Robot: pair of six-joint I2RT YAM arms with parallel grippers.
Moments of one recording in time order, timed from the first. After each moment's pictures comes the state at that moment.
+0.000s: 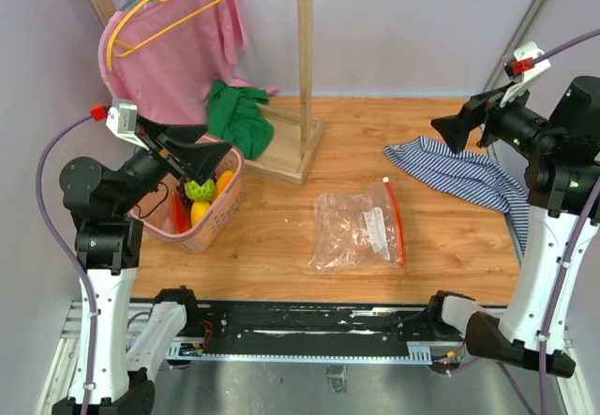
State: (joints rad) left arm 0.00 0.75 1.12 -0.12 0.71 -0.57; right arm -0.23 1.14 1.77 -0.86 -0.80 -0.22
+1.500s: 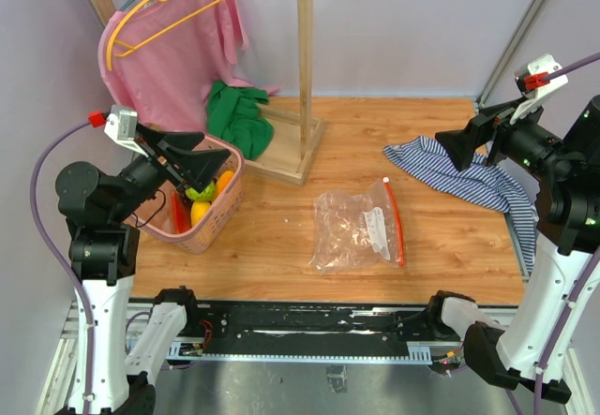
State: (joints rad) left arm 0.00 0.71 1.16 -0.23 0.69 -0.53; right arm -0.23 1.07 1.91 -1.05 -0.77 -0.21
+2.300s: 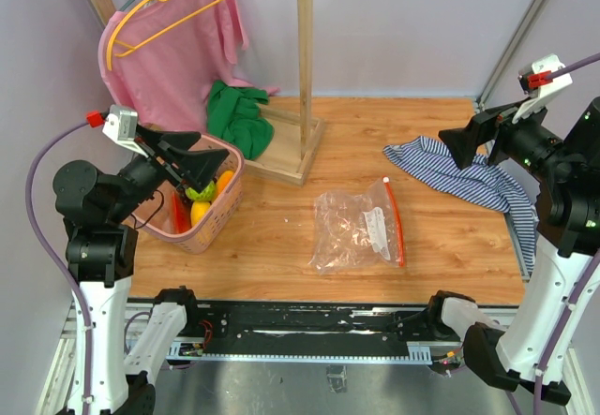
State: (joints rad) left arm 0.00 0.72 1.19 -0.29 0.67 -0.47; right arm -0.23 1.07 1.91 -1.05 -0.70 -0.19
